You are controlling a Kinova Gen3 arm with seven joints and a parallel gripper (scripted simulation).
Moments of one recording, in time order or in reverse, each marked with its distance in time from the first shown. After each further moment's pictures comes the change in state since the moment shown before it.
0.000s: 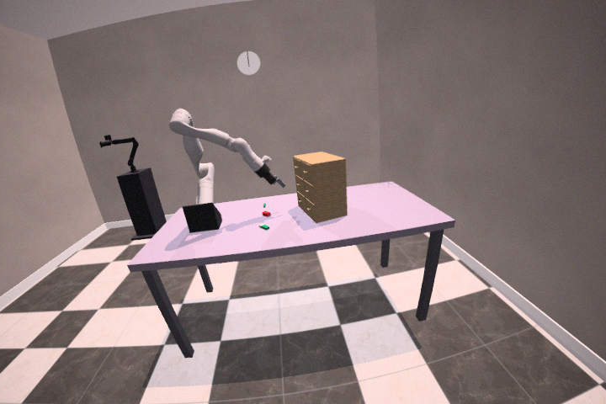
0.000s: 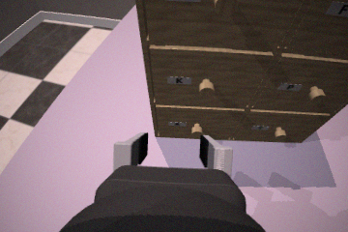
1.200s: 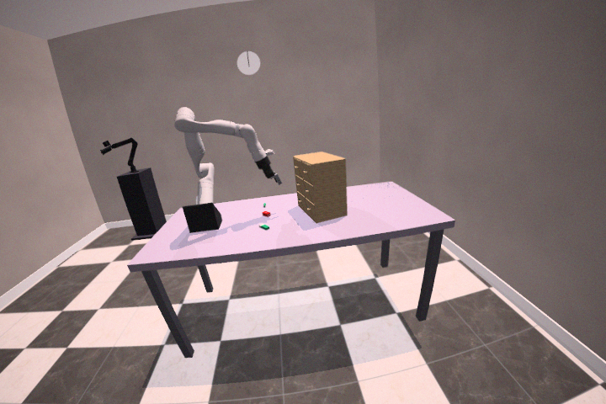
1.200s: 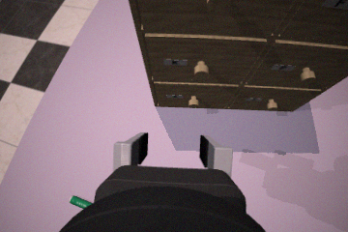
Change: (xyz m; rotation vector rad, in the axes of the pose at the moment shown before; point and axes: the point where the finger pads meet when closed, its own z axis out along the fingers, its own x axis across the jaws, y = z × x) arm 0.005 0.001 -0.029 -0.252 0.003 0.014
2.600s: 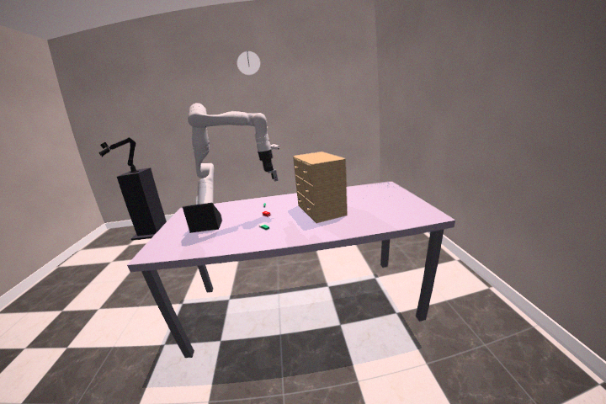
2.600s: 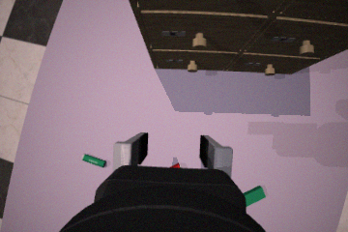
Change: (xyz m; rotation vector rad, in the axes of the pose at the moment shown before) arm 0.003 0.008 -0.028 -0.291 0.009 0.004
